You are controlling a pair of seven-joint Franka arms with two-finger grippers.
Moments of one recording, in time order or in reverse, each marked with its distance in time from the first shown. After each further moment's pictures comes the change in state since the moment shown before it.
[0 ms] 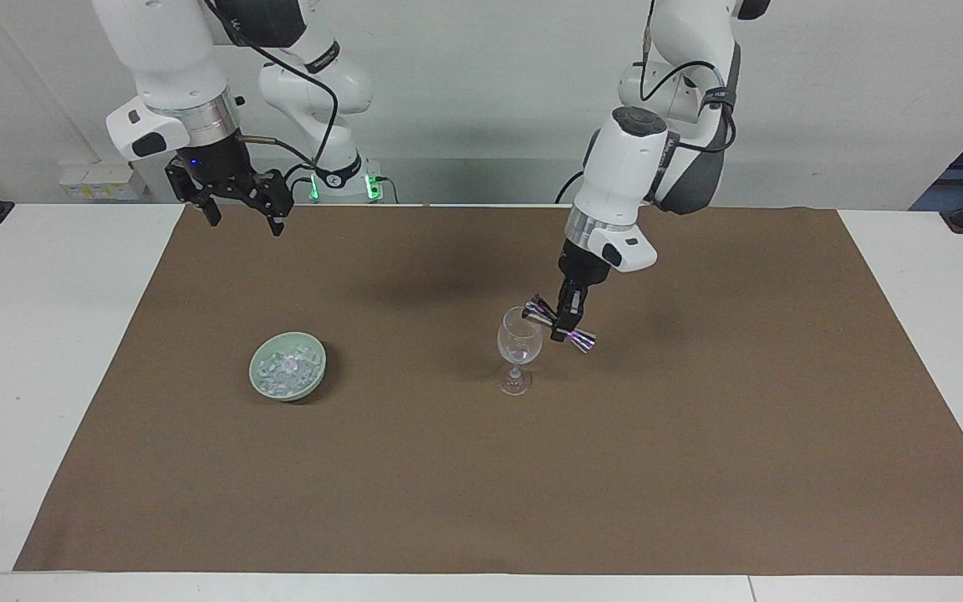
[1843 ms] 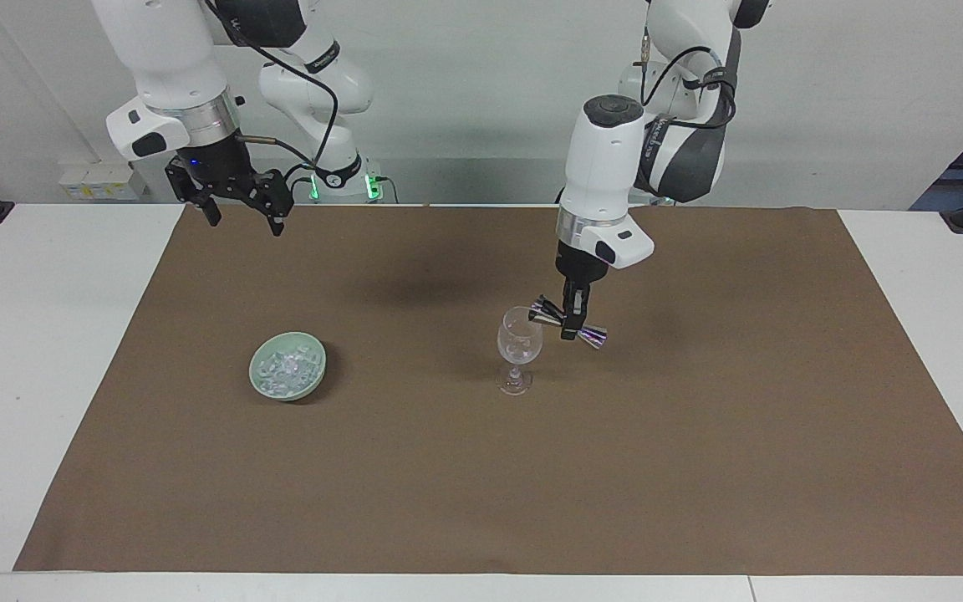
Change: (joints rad) left arm -0.022 0.052 0.000 0.164 0.191 -0.227 -0.166; right arm 0.000 0.000 0.000 0.000 0.000 0.000 0.000
